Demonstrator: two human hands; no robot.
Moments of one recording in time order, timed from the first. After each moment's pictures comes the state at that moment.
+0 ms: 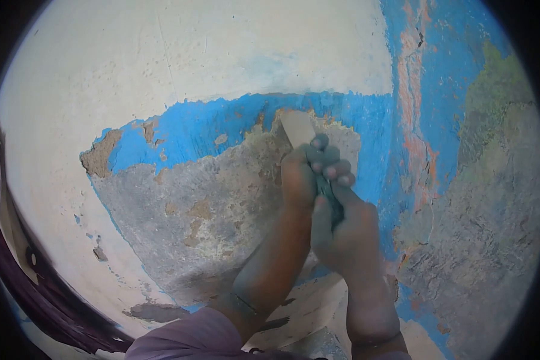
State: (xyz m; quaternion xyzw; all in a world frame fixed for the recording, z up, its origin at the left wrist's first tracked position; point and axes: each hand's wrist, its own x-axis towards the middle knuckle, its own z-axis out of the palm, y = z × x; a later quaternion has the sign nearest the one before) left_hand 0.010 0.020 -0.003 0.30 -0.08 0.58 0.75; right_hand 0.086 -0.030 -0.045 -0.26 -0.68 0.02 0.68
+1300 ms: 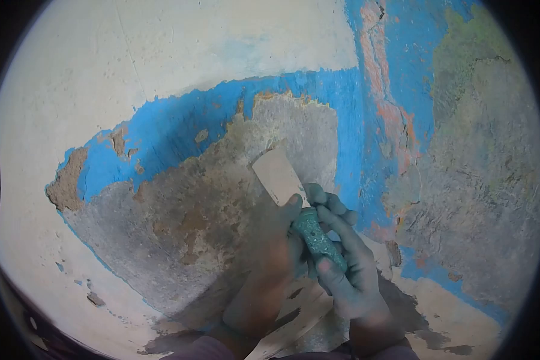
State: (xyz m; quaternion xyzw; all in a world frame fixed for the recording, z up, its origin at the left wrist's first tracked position) left_hand -0.041 -0.023 -0.075 0.47 -0.05 0.49 0.73; right_hand 0.054 -0.099 -0.094 -0.26 -0.58 0.35 0.68
